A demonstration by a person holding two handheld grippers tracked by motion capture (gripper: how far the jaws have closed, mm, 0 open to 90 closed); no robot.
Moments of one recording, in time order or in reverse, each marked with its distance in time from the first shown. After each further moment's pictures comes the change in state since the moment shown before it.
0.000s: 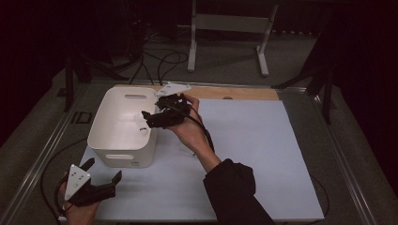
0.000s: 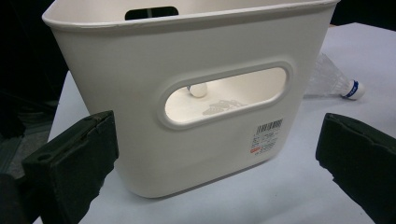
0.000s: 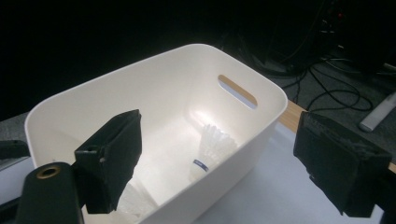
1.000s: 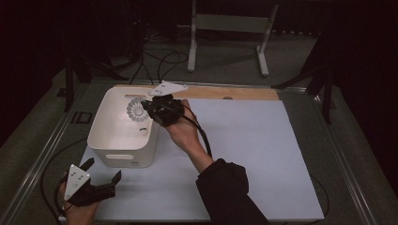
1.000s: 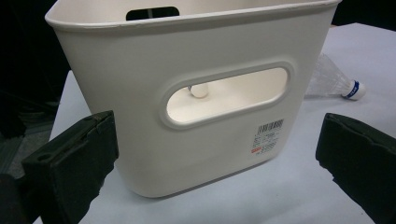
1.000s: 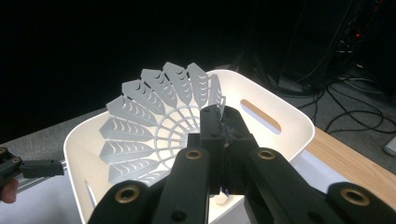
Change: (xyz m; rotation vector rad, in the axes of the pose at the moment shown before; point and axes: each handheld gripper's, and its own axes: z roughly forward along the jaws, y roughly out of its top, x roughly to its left) left arm 0.001 0.000 0.000 0.000 0.001 0.003; right arm 0.016 0.011 0.000 -0.082 0.072 -0.001
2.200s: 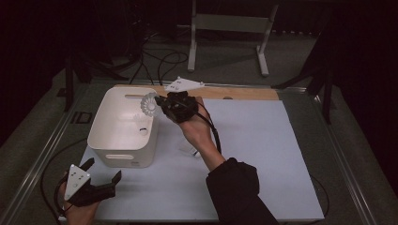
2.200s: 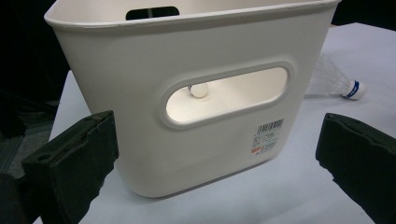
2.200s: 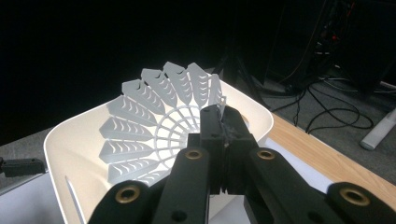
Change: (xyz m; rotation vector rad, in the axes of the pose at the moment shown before) left arm 0.000 0.000 0.000 0.001 0.000 -0.003; right arm -0.022 -0.002 -0.027 -0.022 -0.054 0.013
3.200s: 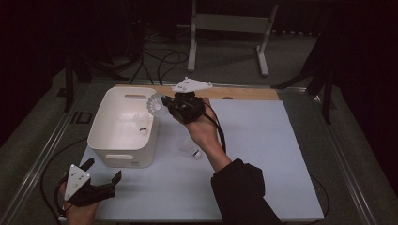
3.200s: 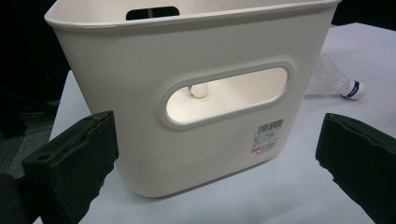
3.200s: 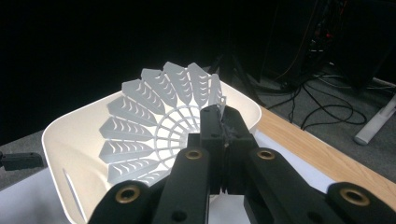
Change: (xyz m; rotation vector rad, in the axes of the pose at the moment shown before) left arm 0.000 0.000 0.000 0.000 0.001 0.001; right arm -0.007 -0.003 -0.014 0.004 -0.017 0.015
